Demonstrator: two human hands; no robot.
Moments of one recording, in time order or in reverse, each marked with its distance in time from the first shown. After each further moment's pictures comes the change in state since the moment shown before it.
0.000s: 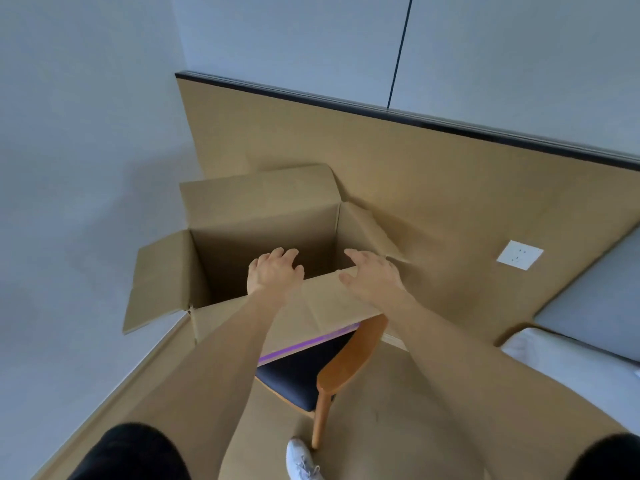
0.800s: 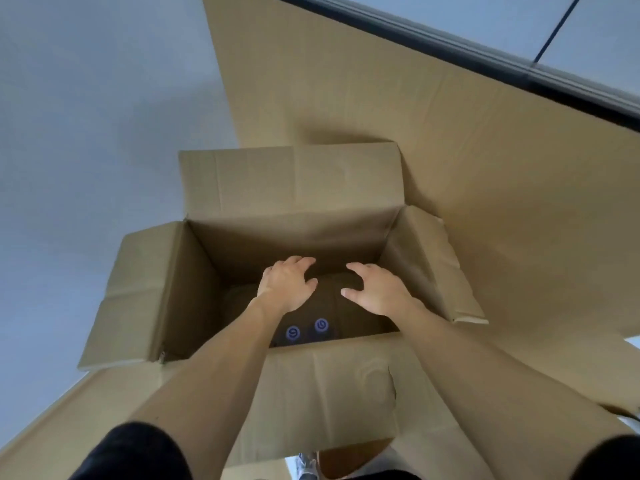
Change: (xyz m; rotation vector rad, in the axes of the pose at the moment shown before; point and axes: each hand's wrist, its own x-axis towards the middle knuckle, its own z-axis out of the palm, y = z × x) left_hand 0.178 -0.058 0.075 -0.082 -0.264 -0.140; right_hand 0.233 0.000 0.071 -0.061 -0.446 -0.153
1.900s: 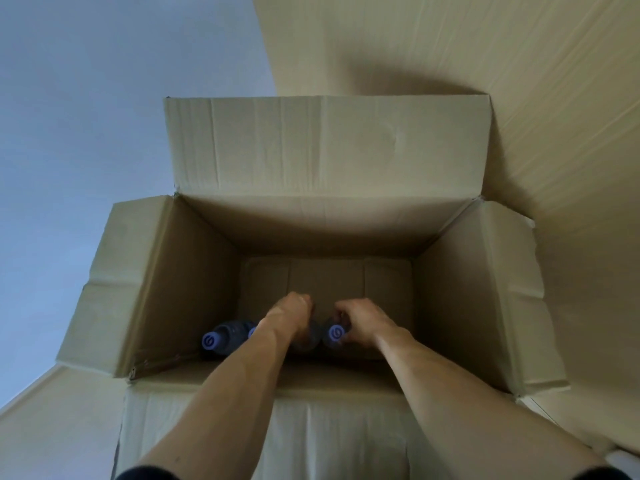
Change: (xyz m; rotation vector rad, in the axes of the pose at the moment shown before) left_hand 0.044 -0.033 0.075 0.061 -0.589 -0.301; right_hand 0.097 -0.003 0.096 0.128 -0.432 -0.221
